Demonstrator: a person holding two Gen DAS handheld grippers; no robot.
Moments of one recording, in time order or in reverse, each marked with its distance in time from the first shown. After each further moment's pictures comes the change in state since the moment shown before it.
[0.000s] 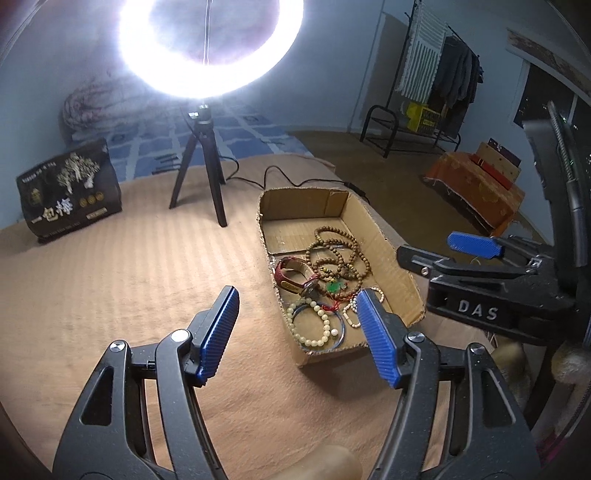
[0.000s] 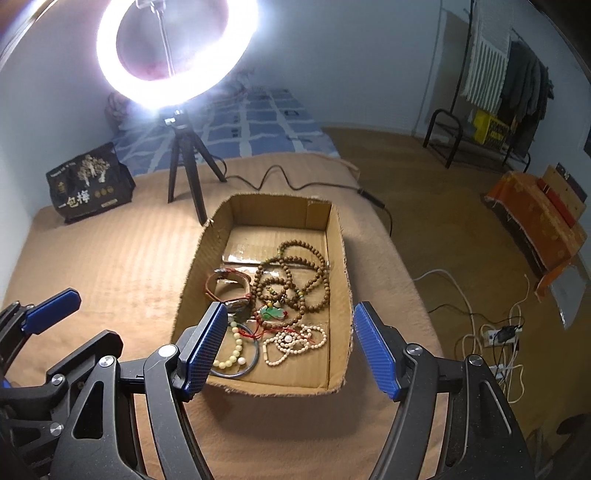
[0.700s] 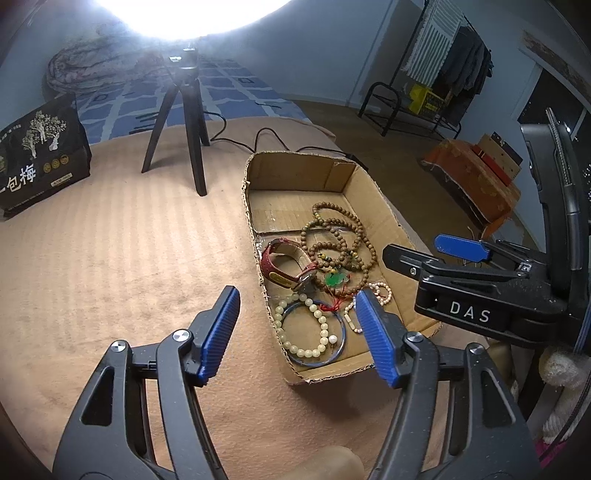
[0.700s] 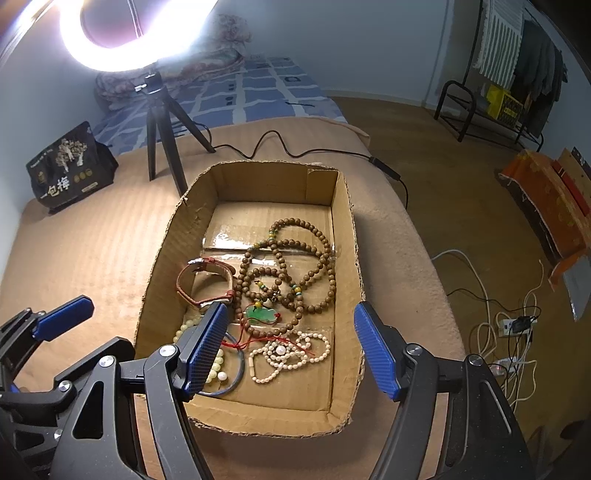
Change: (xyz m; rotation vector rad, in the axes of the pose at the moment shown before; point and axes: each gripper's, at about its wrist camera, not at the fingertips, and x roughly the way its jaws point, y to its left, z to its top) left arm 0.072 0.010 0.006 -0.073 0.126 -0.063; right arm 0.071 -0.012 0.007 0.014 0.128 0.030
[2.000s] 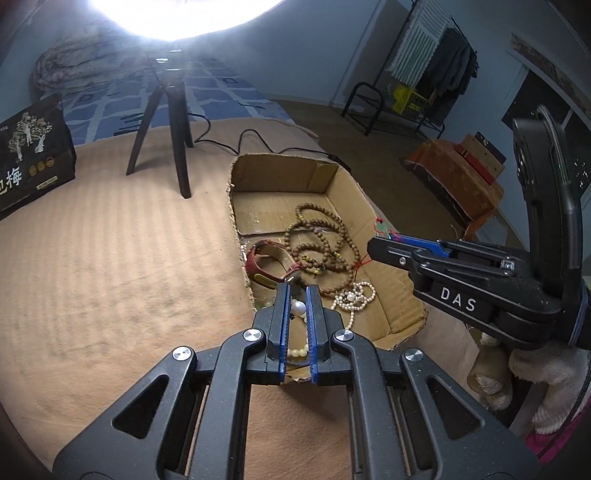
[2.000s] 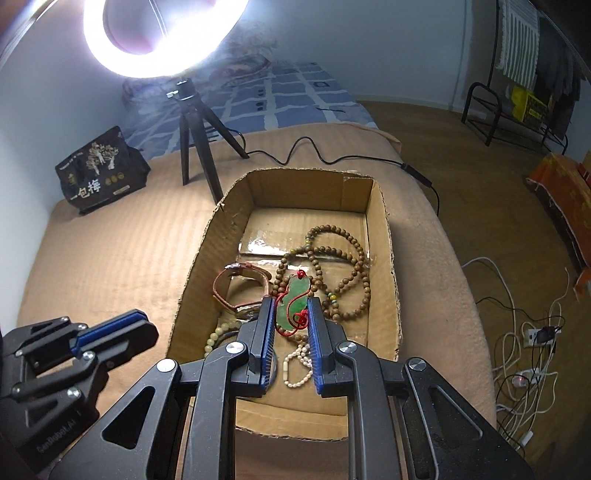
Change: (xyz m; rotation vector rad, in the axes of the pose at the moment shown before) left arm -0.002 -0.001 0.002 0.015 0.009 -0.077; right arm -0.003 0.006 0.004 -0.018 -0.018 0.132
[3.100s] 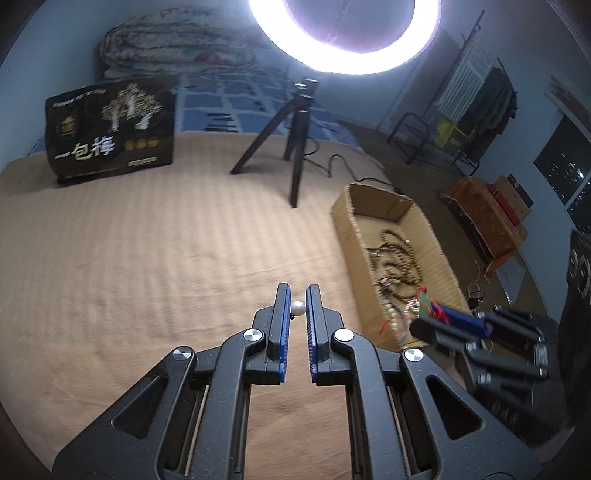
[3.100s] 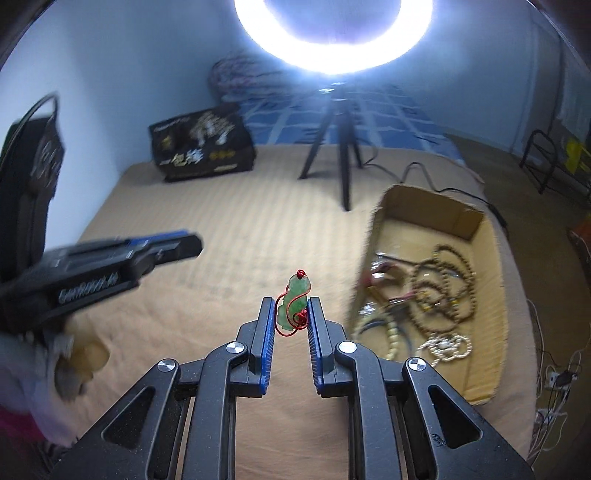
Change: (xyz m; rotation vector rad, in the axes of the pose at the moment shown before) left arm -0.074 0.110 -0.008 -0.154 -0.058 0.087; right arm -0.035 0.113 -0.027 -0.176 -0.054 0.158
